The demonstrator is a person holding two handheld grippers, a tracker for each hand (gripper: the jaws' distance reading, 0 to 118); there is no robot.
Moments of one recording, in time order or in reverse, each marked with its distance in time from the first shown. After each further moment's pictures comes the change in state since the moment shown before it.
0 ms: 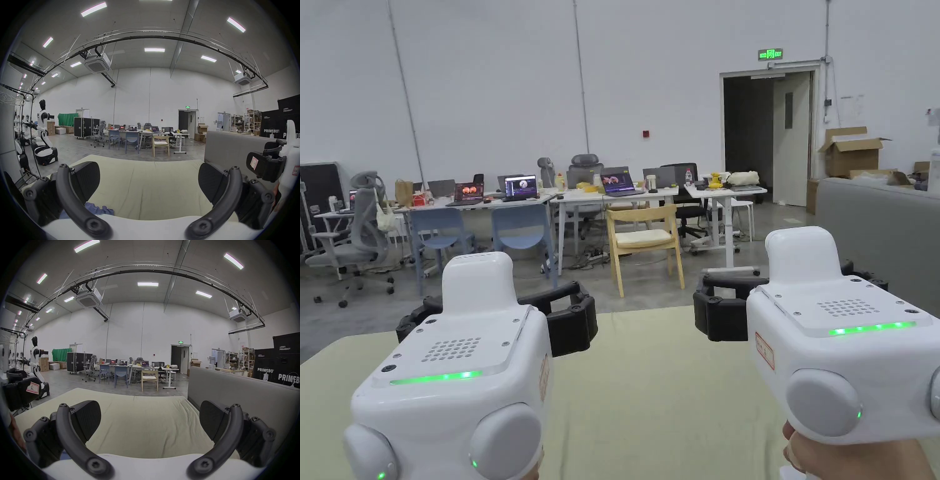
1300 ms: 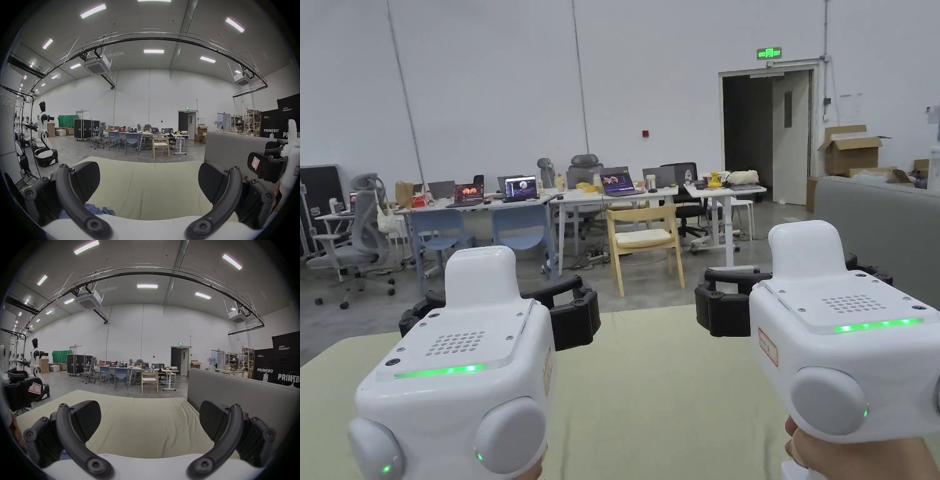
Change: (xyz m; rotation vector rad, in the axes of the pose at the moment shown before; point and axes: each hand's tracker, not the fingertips) left arm 0.006 0.005 0.006 0.013 -0.001 -0.008; right arm 0.005 0.003 0.010 0.020 -0.001 -0.005
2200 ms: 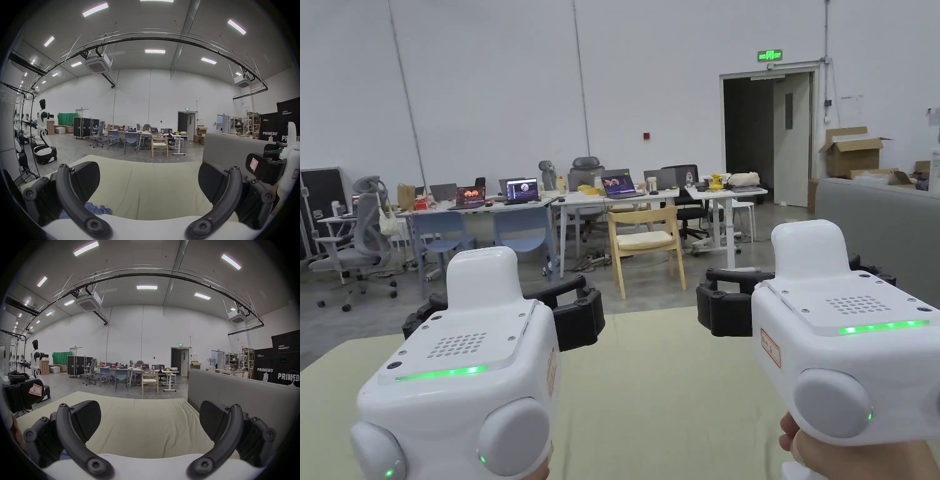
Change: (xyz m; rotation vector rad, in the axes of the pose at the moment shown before) left arm 0.002 0.003 0.008 0.000 -0.006 0.028; right arm 0.000 0.003 0.007 0.013 -0.001 -0.010
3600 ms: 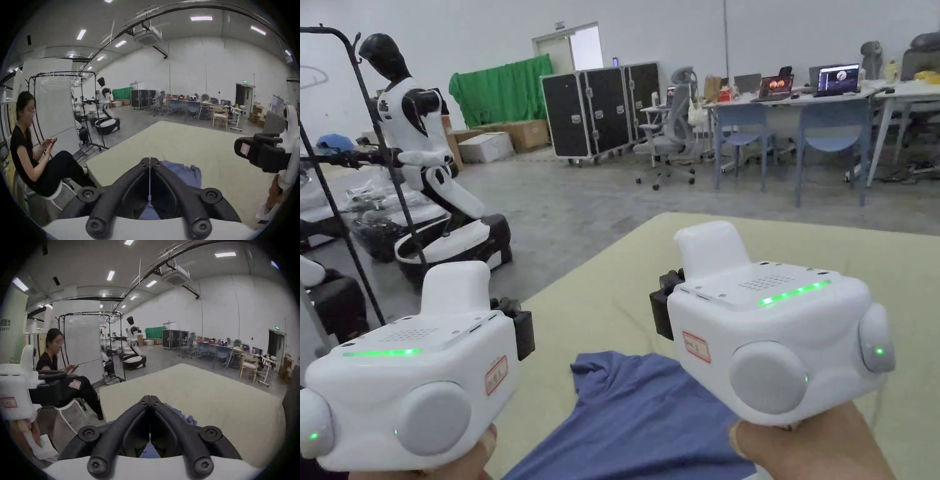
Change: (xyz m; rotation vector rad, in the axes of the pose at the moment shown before) left arm -0.300 -0.050 0.140 -0.368 0.560 -0.007; right arm -0.356 -0.048 0.015 -0.274 0.989 0.079
